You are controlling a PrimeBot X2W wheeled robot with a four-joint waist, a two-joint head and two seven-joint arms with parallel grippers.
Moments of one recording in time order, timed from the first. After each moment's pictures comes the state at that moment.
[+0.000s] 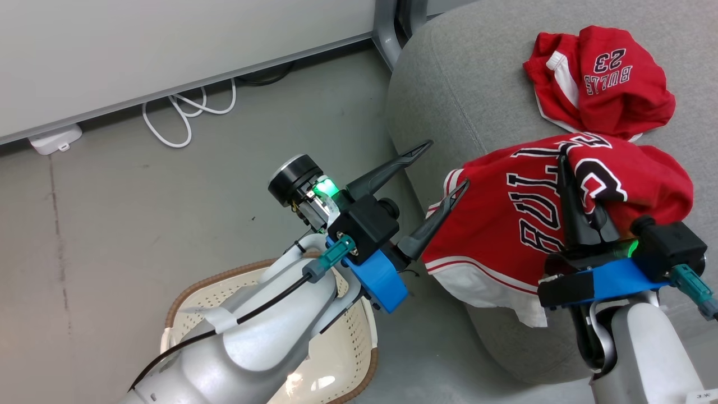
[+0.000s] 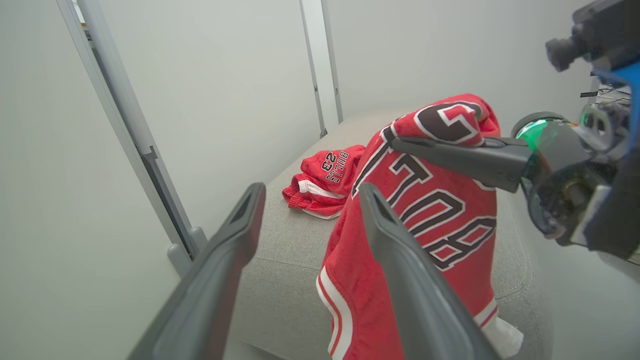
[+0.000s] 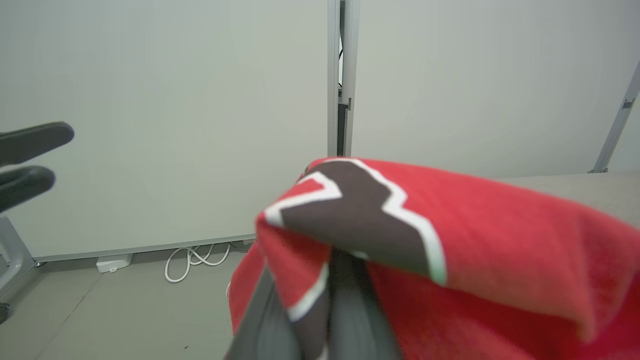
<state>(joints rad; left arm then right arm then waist) -0.76 0.16 -0.94 0.42 -0.36 -0.09 -0.26 -0.32 -0.05 0.00 0.21 0.11 0.13 -0.26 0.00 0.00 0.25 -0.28</state>
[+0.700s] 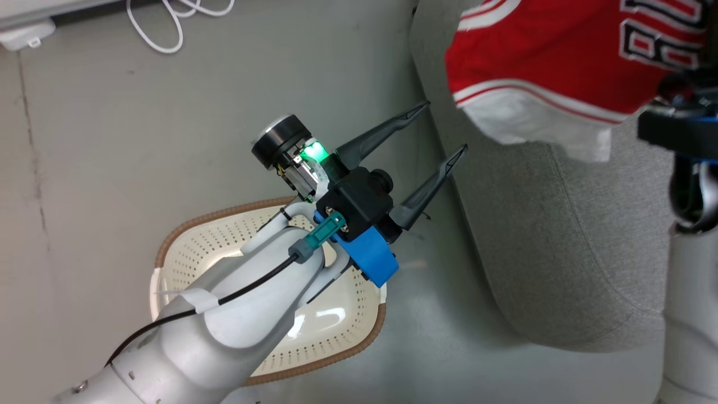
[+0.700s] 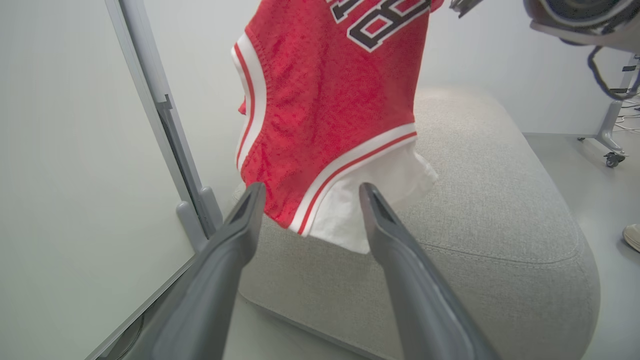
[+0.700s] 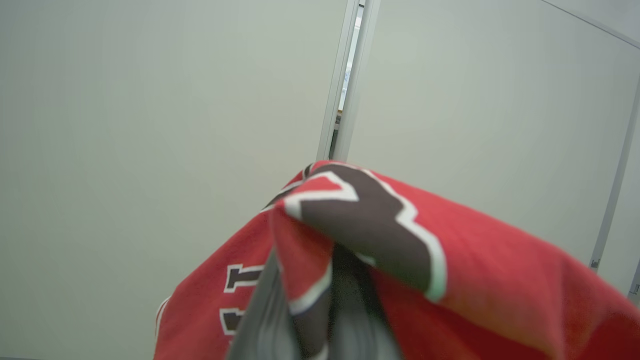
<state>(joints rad) -0.83 0.19 -0.93 0.38 -0.33 -0.10 -0.26 -0.69 -0.07 -0.16 0.04 -0.03 0.13 -0.26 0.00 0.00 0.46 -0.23</state>
